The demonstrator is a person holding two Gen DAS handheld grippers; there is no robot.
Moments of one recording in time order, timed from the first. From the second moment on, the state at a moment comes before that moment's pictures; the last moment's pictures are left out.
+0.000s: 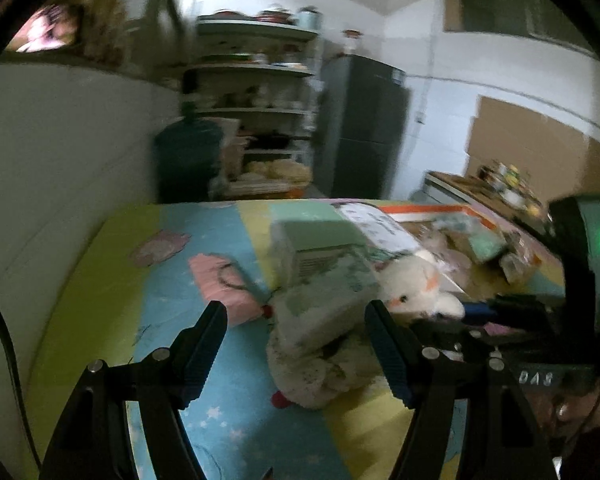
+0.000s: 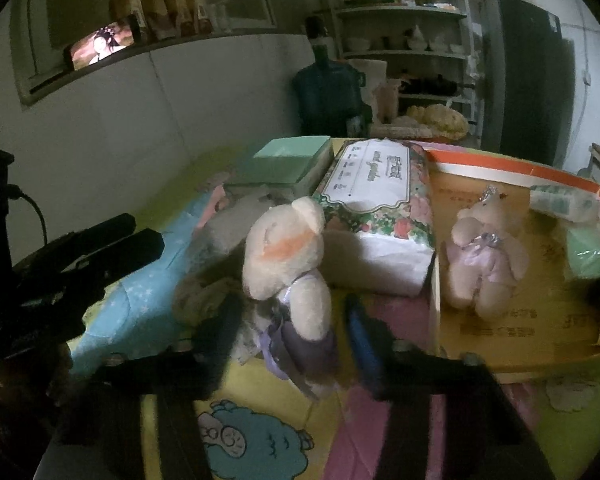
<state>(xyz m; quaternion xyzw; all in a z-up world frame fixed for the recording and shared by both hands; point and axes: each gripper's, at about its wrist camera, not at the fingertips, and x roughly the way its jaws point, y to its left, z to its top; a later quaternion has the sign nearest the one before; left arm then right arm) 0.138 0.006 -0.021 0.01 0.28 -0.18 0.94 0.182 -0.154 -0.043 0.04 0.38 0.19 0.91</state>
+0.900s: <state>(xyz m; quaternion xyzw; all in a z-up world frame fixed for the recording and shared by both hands) 0.150 -0.055 -0.042 0.24 0.25 -0.25 0.90 0.164 -0.174 -0.031 0.07 0.35 0.20 0.91</state>
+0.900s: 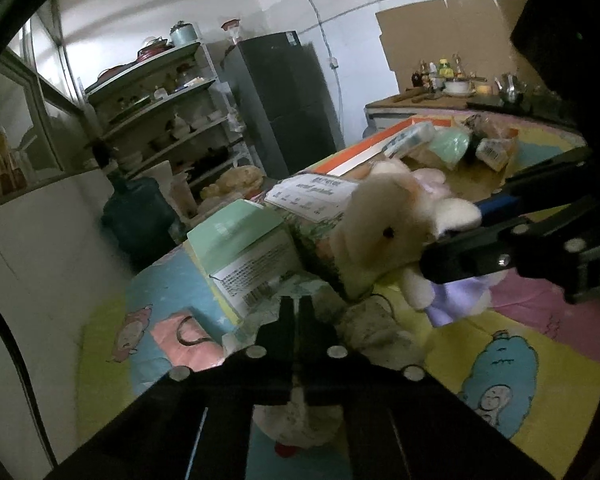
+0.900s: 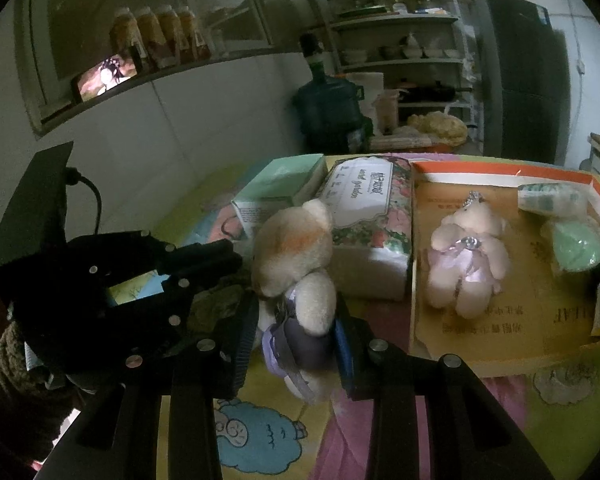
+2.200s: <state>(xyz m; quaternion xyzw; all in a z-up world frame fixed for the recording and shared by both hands) 0.232 -0.020 -0.047 0.26 0.39 -0.47 0.75 0.160 -0.206 -0.033 0.12 0.34 0.20 0.91</state>
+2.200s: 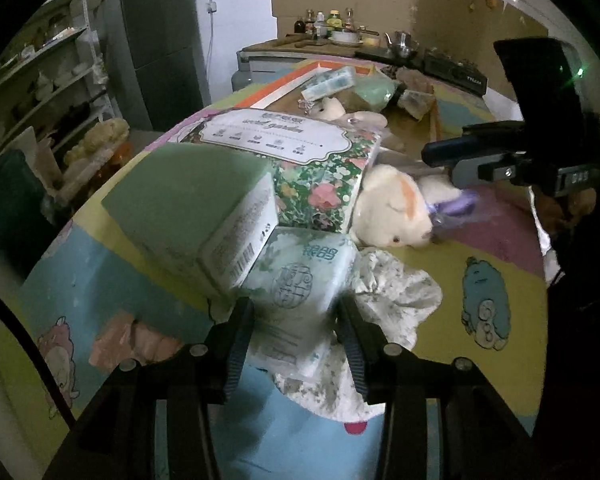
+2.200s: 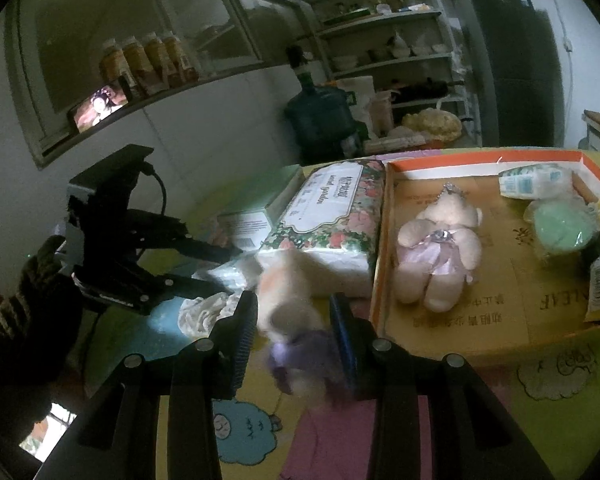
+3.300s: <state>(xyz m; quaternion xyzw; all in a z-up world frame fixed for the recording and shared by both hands) 0.119 0.004 0.010 0.15 0.23 -0.25 0.93 0.166 -0.184 -0.031 0.08 0.36 0.21 0.91</state>
